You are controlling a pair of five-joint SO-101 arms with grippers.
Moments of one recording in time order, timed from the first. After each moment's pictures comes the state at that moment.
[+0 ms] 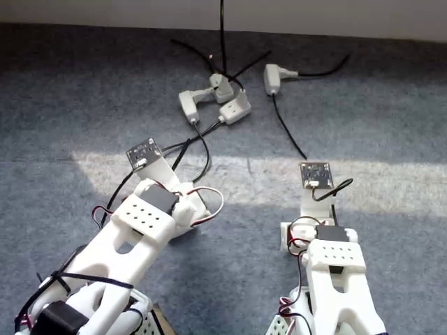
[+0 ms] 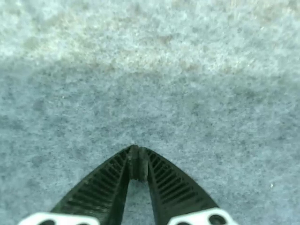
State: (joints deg) left arm 20.9 -25.4 53.7 60.0 62.4; right arm -0.8 -45.5 77.1 46.9 3.6
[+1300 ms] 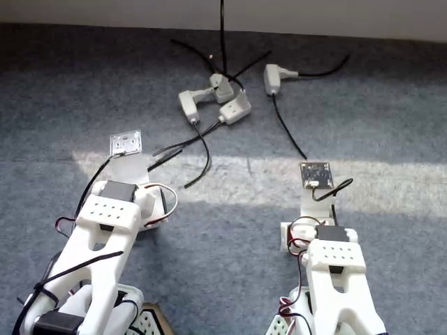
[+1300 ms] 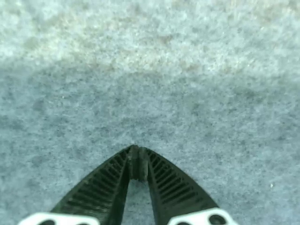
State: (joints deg) left arm 1.3 -25.6 58.2 59.2 24.2; right arm -0.8 -45.5 77.1 46.9 3.6
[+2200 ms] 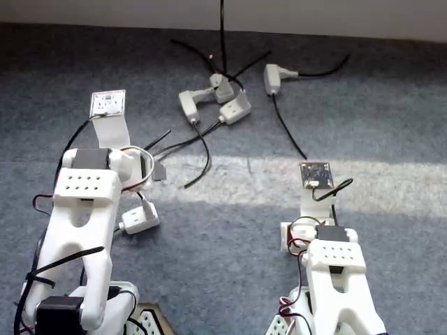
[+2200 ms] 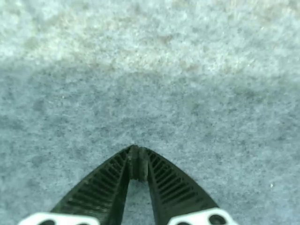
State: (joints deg) left arm -6.1 -24.9 38.0 66.6 10.3; right arm -0.8 -45.5 77.1 46.9 3.6
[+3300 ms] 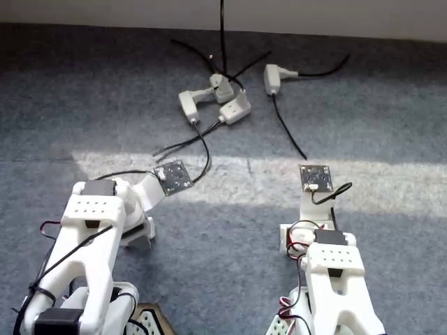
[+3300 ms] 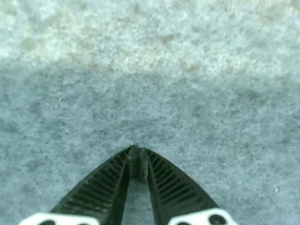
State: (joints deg) left arm -7.9 -25.5 58.7 61.6 -58.9; right arm -0.8 -45.8 79.9 43.2 3.5
